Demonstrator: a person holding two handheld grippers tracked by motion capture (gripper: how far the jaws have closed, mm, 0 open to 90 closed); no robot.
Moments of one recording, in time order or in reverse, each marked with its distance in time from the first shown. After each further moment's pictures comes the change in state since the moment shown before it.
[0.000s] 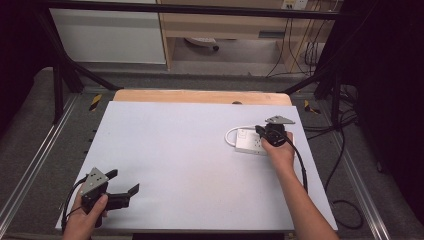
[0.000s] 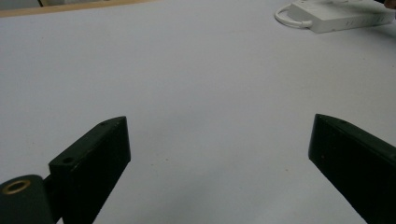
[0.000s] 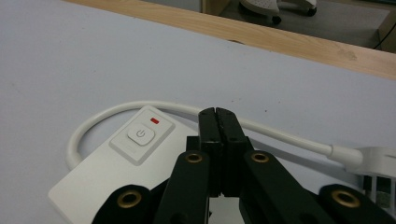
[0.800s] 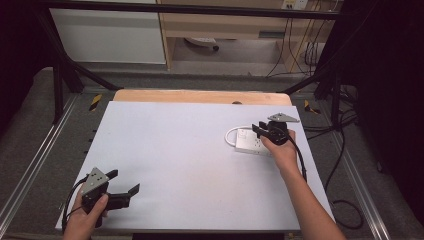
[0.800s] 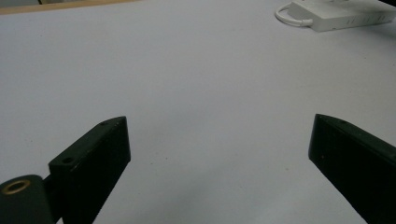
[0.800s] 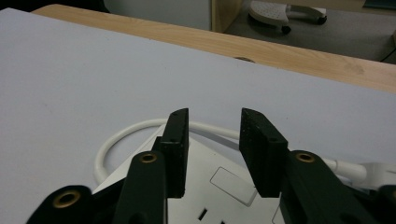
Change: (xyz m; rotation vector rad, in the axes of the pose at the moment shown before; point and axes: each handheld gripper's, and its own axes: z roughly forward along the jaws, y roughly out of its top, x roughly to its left) left arm 0.000 0.000 0.001 0.006 0.000 -0.003; right arm 0.001 0.010 -0.011 -0.047 0.049 0.031
